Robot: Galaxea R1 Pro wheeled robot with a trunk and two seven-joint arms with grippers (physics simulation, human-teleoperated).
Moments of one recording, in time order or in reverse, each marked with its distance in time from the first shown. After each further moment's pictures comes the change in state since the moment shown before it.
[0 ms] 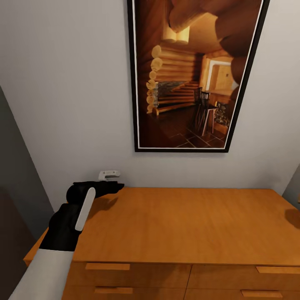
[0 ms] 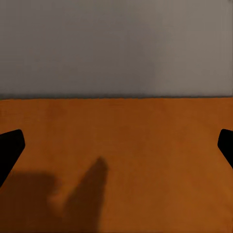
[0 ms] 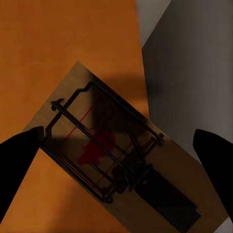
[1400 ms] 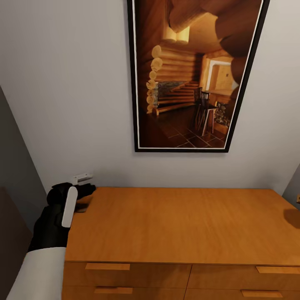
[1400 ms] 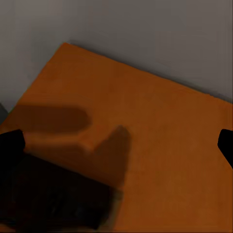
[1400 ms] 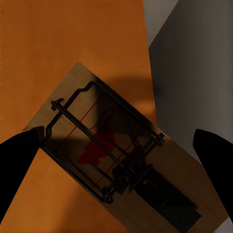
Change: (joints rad) left arm 0.000 -0.010 0.263 0.024 0.002 0.011 0.307; right arm 0.000 0.004 -0.002 0.000 -0.003 0.001 0.013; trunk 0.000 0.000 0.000
